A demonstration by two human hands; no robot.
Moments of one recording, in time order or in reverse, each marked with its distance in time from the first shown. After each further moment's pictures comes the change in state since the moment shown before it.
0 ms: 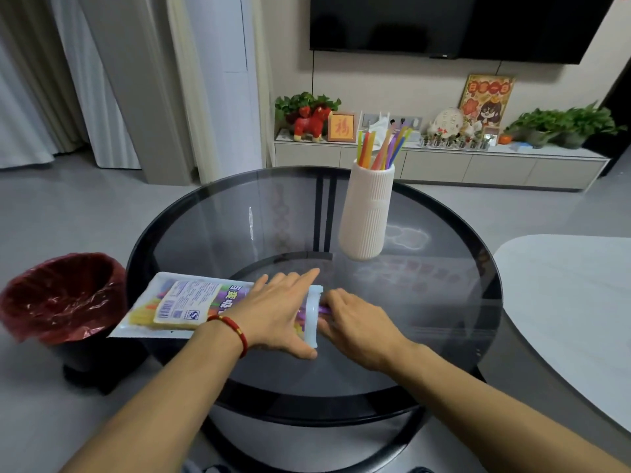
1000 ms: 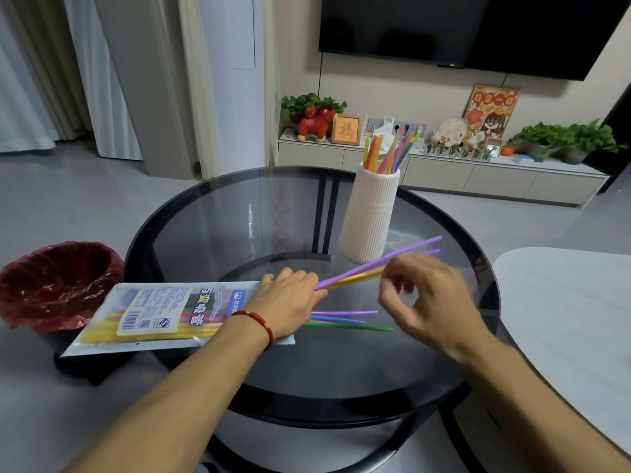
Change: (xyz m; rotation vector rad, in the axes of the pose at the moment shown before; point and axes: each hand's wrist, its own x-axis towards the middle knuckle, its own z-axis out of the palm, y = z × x) left_hand 0.023 0.018 0.005 -0.011 0.133 -0.165; right_hand -0.039 0.023 -0.087 -0.051 0.527 -0.105
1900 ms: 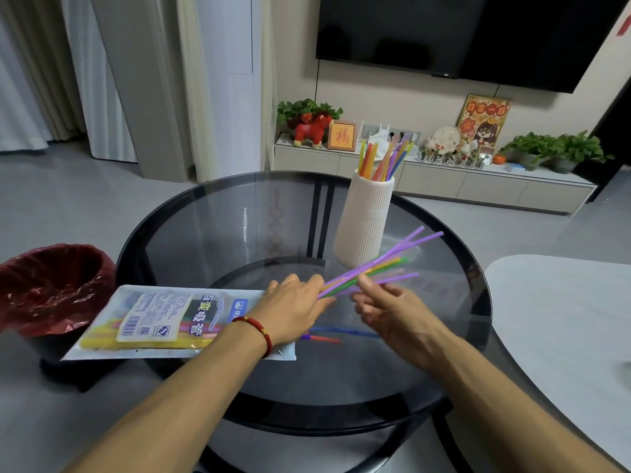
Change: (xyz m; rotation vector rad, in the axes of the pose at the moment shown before) left_hand -0.001 0.014 -0.005 -0.145 0.009 0.083; right_hand 0.004 0.008 0.056 1.465 -0.172 0.967
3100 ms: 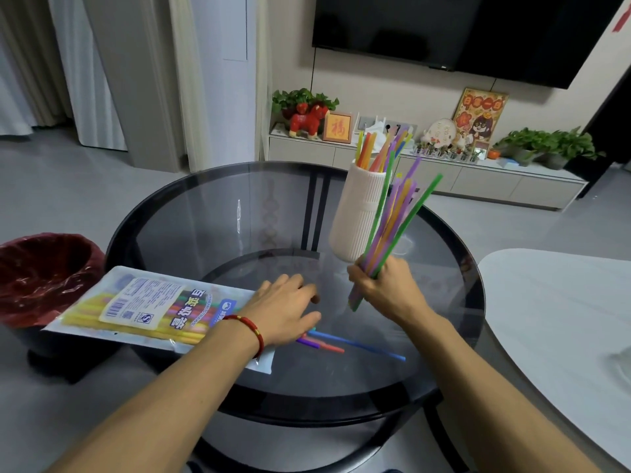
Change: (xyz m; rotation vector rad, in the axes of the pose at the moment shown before) left_hand -0.001 -0.012 0.015 0.121 -0.076 0.013; right_hand 0.028 -0.017 0.000 -1.194 0.210 -0.484
